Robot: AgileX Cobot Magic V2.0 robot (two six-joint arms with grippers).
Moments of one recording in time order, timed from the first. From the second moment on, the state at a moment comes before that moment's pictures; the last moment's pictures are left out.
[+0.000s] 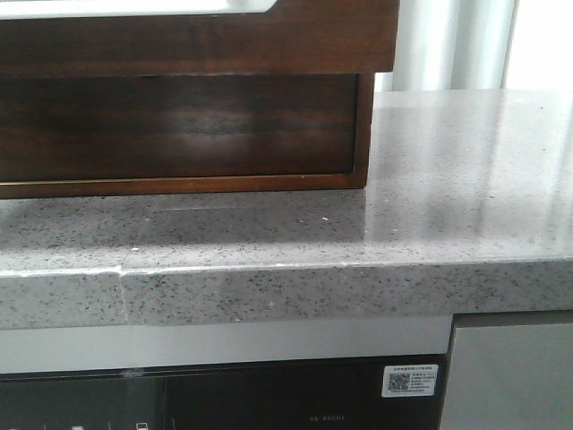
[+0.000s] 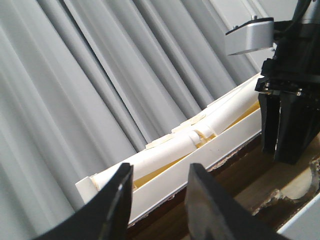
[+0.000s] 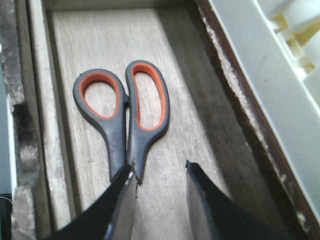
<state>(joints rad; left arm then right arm) -0.21 0.28 -0.27 0.62 -0.43 -0.10 0.59 1.63 -1.66 0.41 0.83 -0.89</state>
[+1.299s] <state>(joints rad) -0.21 0.03 -0.27 0.40 0.07 -0.39 0.59 0.75 -0.78 0.45 0.21 -0.78</state>
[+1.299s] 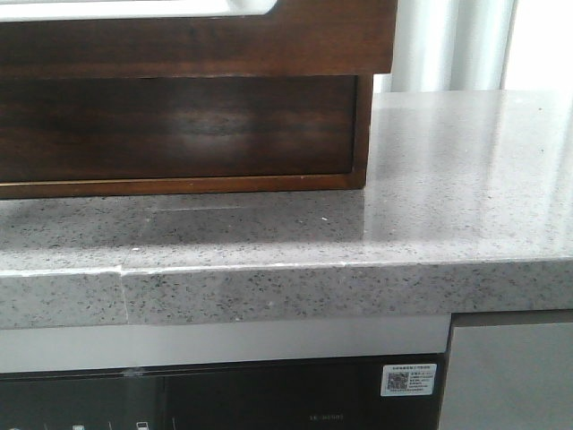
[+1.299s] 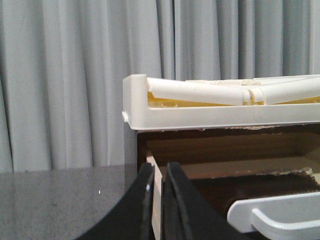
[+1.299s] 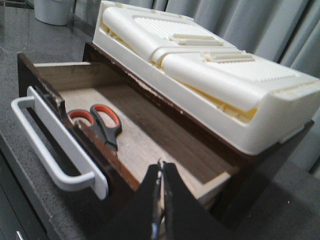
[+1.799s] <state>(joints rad) -0.21 0.02 -0.24 0.34 0.16 -0.39 0.59 0.35 -0.28 0.56 0.08 -0.78</state>
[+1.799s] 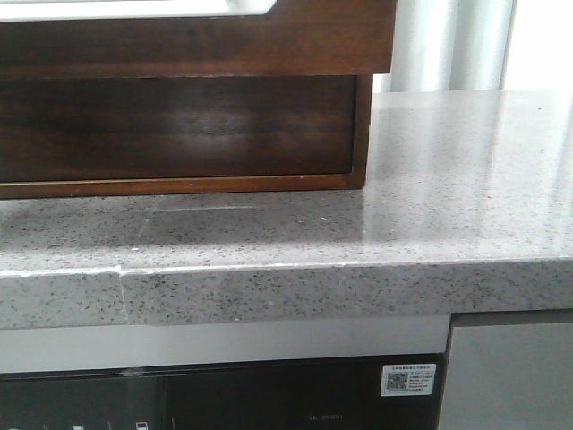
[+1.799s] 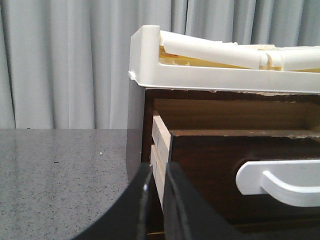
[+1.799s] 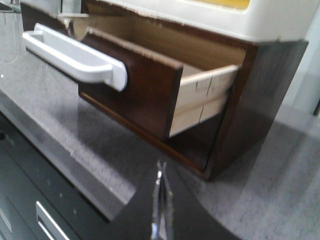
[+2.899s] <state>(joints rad) -0.21 0.02 -0.19 0.34 0.19 -0.39 0.59 0.25 -0.11 0.56 0.08 -0.78</state>
